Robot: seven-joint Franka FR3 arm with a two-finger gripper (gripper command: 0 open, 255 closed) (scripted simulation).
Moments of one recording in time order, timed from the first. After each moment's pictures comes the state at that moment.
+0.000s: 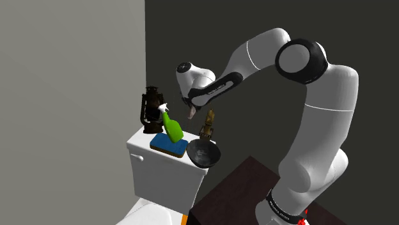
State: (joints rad) arm -0.31 0.32 0.33 -1.98 -0.85 2.26 1.85
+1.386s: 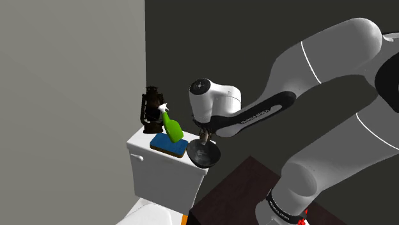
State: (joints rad) arm -0.18 -0.28 0.46 -2.63 -0.58 2.31 1.96
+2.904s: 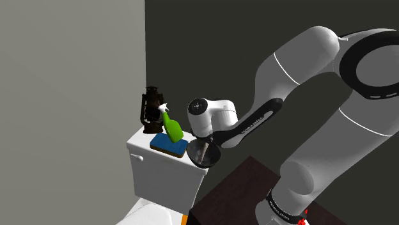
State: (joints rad) arm -0.25 -0.11 0.50 -2.66 -0.80 2.42 2.19
